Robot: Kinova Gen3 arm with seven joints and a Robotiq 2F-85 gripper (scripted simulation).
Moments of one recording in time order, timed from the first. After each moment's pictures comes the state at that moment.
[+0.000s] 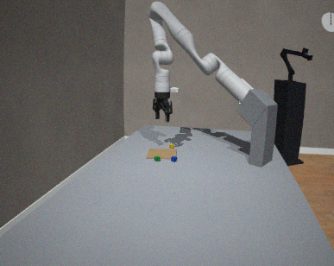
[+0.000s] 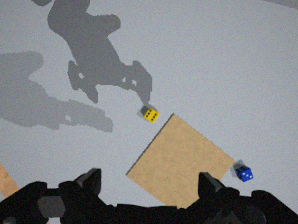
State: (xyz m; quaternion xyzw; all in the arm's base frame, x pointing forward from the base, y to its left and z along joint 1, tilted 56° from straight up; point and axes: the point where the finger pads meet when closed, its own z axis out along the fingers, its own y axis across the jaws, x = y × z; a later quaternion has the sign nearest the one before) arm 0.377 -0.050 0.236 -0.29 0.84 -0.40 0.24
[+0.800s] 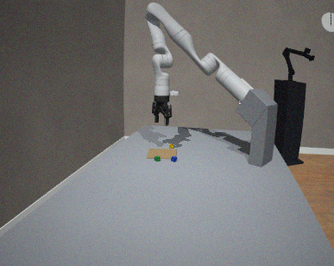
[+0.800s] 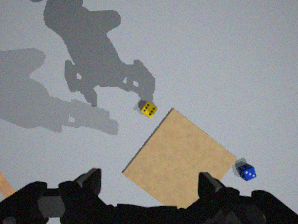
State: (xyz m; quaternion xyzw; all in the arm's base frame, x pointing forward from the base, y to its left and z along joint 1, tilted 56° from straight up) arm 0.391 -0.053 0.224 -0.30 0.83 -0.40 0.24
